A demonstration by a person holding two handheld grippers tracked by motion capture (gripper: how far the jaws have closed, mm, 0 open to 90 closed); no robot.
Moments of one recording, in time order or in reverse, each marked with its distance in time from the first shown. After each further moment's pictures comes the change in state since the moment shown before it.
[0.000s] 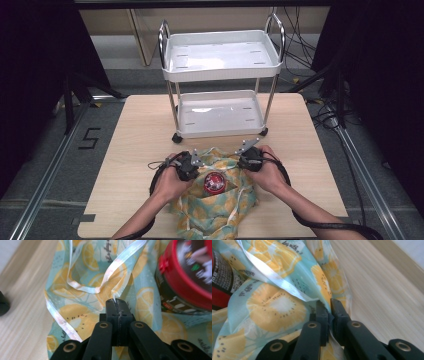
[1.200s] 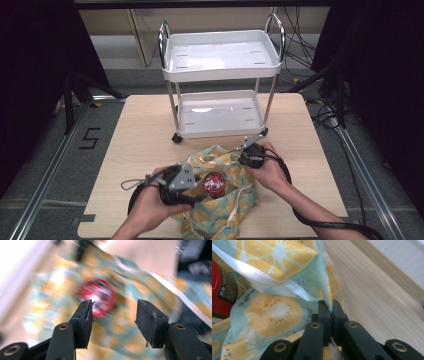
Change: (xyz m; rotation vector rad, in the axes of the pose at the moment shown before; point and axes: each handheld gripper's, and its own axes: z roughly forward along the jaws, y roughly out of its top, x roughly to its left) left arm -0.042 0.001 -0.104 -0.335 -0.107 0.090; right arm -0.003 0.006 -0.011 -0.032 0.009 0.063
